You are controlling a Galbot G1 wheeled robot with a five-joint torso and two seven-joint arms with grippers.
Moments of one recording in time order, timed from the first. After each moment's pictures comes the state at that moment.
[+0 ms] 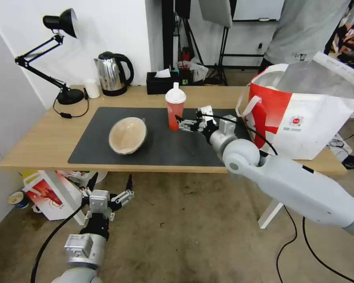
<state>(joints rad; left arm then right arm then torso) 1.80 -1.50 -0.55 -2.30 0.00 0.00 0.00 -0.25 0.86 -0.58 1.74 1.09 -0.09 0.40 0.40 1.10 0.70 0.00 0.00</state>
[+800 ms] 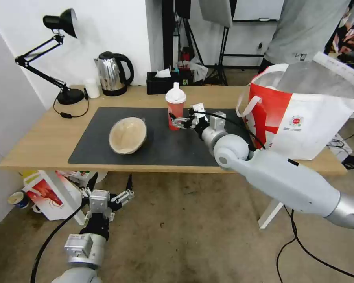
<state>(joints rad) 1.80 -1.50 -0.55 -2.30 0.00 0.00 0.00 -0.22 0.93 -0.61 1.64 1.06 -0.09 0.37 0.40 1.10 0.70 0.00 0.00</state>
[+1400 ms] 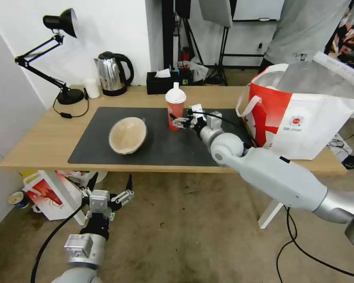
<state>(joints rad) 1.80 -1.50 -0.55 -2.30 0.00 0.00 0.00 -0.20 1.01 -0.61 1.49 1.04 -0.09 0.32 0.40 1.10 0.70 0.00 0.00</state>
